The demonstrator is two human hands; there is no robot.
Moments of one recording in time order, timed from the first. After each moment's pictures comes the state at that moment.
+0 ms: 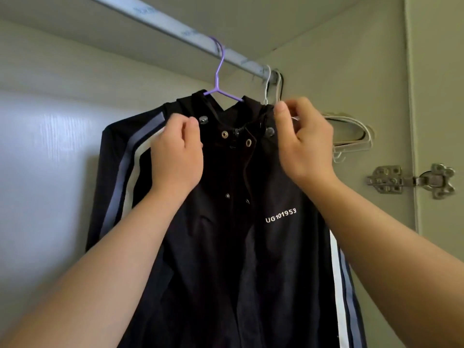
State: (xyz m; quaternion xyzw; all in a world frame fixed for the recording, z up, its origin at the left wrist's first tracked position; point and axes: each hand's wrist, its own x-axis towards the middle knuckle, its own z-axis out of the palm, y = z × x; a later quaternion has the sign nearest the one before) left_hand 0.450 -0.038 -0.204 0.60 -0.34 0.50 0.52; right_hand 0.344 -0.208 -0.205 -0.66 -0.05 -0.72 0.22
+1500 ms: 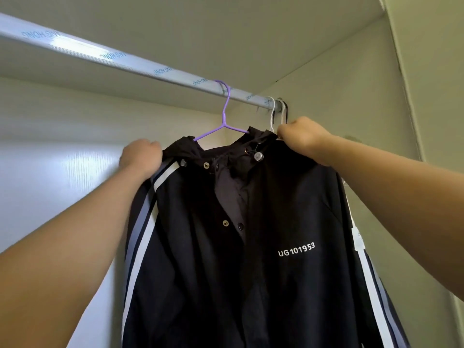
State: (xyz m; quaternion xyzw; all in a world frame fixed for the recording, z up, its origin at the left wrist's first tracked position) left_hand 0.522 0.036 -0.105 0.76 -0.12 0.37 0.52; right_hand 0.339 -0.223 -0.119 -0.84 0.12 -0.43 0.30
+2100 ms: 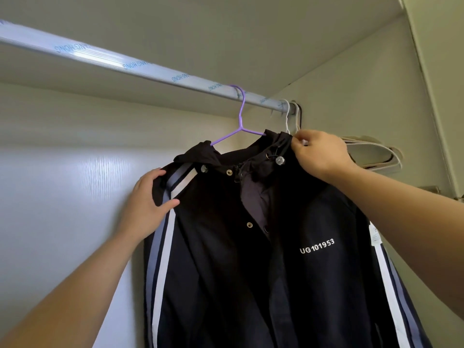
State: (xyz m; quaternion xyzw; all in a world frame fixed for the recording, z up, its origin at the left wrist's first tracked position) left_hand 0.546 0.086 -0.208 0.74 -0.33 0.45 0.38; right_hand 0.361 -0.235 -0.152 -0.82 0.10 -0.55 0.13
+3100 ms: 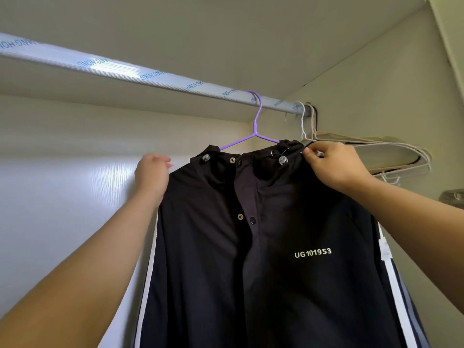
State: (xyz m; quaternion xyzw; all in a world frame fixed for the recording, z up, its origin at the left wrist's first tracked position) left_hand 0.539 0.072 -0.122 0.66 -0.18 0.39 0.62; right_hand 0.381 -0.243 -0.161 -0.81 0.07 -0.55 0.20
